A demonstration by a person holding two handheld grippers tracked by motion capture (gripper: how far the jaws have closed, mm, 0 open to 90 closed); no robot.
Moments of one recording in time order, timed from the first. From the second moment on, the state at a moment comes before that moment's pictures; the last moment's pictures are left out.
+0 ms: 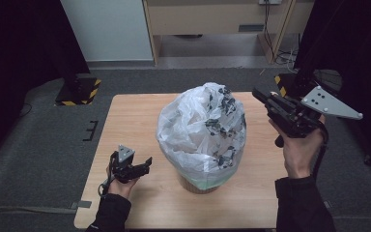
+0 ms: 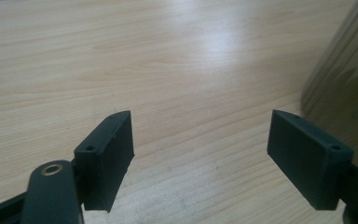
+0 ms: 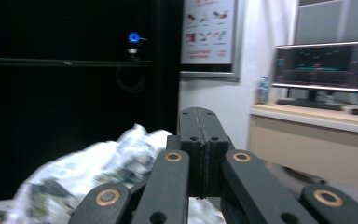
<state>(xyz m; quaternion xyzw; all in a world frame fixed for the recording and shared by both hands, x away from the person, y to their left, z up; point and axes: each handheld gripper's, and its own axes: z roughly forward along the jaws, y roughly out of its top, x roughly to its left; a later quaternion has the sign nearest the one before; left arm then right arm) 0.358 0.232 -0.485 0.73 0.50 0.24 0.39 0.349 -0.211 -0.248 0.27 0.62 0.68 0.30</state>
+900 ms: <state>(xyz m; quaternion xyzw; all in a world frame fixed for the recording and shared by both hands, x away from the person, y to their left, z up) 0.361 0.229 -0.501 0.75 0.50 0.23 0.35 0.364 -0.155 -0.309 0.23 0.78 0.55 0.21</state>
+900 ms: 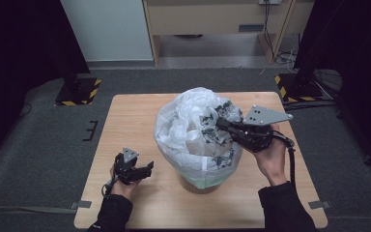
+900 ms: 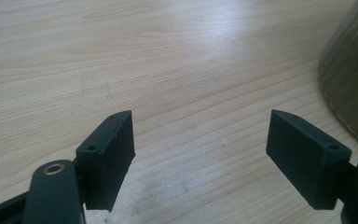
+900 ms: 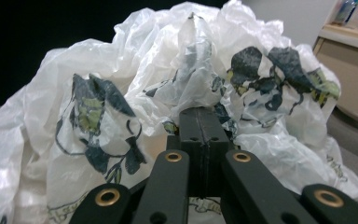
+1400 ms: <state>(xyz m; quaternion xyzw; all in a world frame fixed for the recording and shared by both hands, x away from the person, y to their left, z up) 0.361 0.227 -0.502 0.76 0.50 0.23 0.35 0.366 -0.161 -0.325 0.22 0.80 0.52 0.19</state>
